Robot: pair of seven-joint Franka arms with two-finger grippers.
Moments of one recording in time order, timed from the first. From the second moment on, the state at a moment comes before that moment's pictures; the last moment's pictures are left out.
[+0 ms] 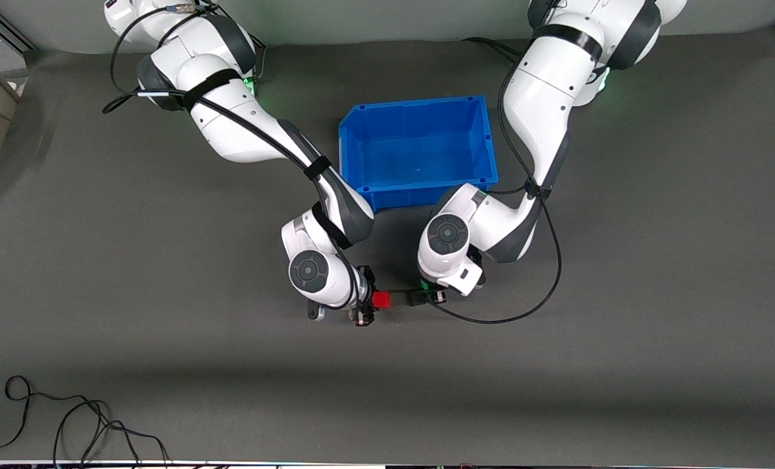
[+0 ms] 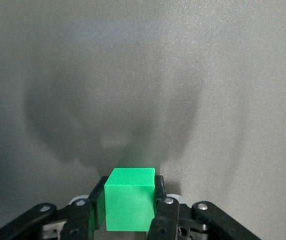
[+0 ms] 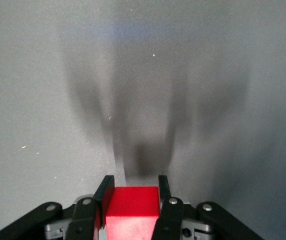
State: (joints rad) left arm -0.60 0.87 -0.03 -1.39 -0.01 2.29 -2.38; right arm 0.55 1.05 0.02 -1.06 0.23 2.19 2.04
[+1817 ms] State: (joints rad) left arm -0.64 0.89 -0.03 -1.34 0.04 2.31 -2.38; right arm 0.58 1.09 0.02 -1.06 0.15 2.24 2.06
